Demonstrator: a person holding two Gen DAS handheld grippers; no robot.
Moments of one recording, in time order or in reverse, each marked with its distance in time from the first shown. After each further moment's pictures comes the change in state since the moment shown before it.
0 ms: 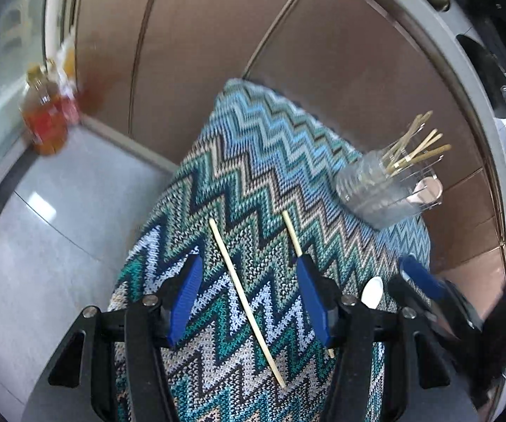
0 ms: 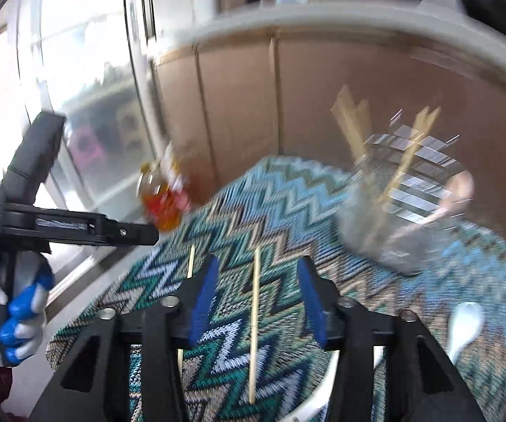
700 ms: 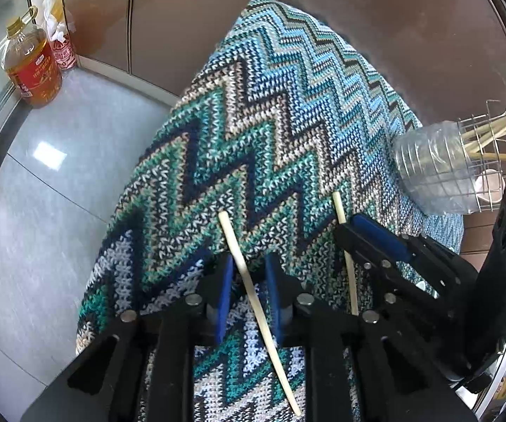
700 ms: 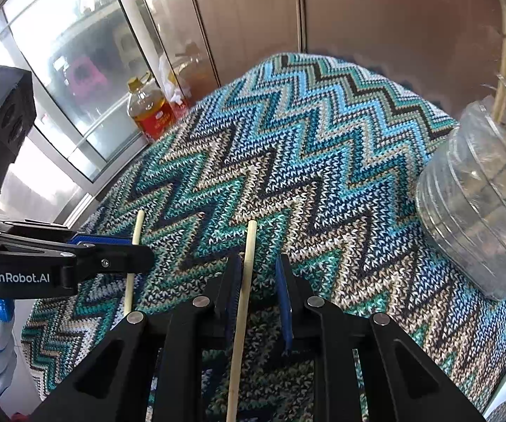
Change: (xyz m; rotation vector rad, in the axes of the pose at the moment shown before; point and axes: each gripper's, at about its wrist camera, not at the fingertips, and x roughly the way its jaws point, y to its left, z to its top) left arm 0.094 0.013 0.029 -0.061 0.264 0.059; right arm 0.153 -0.020 0.015 -0.029 0.385 0.066
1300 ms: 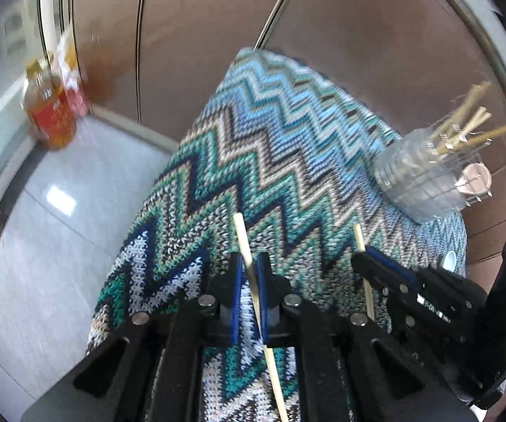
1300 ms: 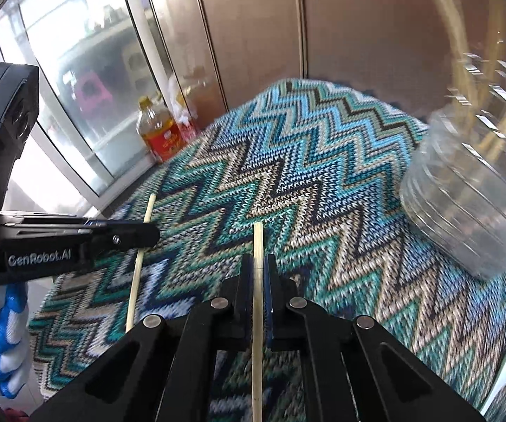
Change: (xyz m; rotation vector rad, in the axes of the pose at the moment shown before) left arm -0.039 -0.018 -0.035 0.084 -0.247 0.052; right arm -0.040 0.014 -0.030 0.003 -0.141 0.007
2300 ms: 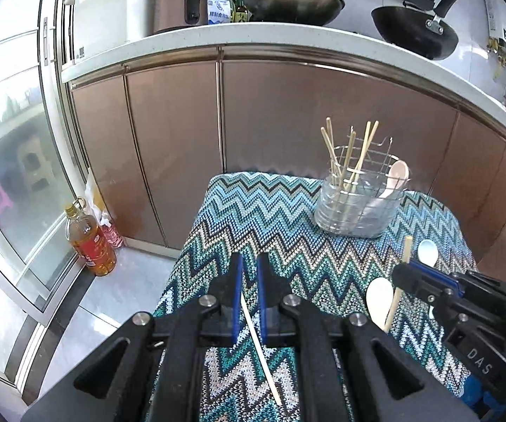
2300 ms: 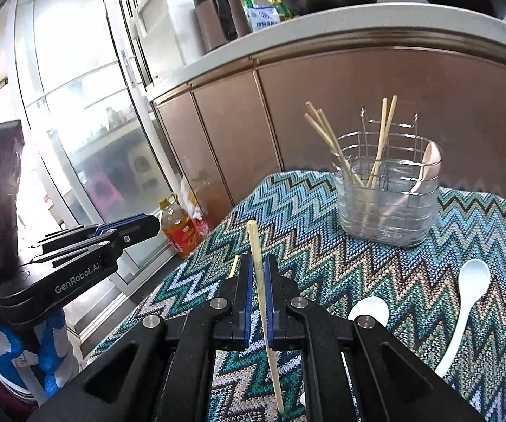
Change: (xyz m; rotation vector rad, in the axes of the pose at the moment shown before) left arm -0.127 -0.090 -0.074 0.316 -0.458 0.155; right arm -0.164 0.000 -0.077 0.171 -0.407 0.026
